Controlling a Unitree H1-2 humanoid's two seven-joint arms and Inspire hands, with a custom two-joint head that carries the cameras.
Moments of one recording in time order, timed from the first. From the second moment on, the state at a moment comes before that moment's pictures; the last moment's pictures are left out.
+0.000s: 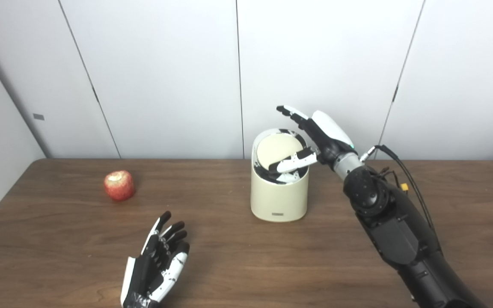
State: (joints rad) left arm 0.15 -0.01 0.04 -0.14 -0.04 -0.15 0.02; right arm -0.76 -0.20 0.30 0.32 -0.53 0.13 0.09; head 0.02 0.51
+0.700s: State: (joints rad) left arm 0.15 -0.01 0.04 -0.14 -0.04 -0.14 0.01; right arm -0.76 -0.18 0.26 0.36 -0.53 0.05 0.00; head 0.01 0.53
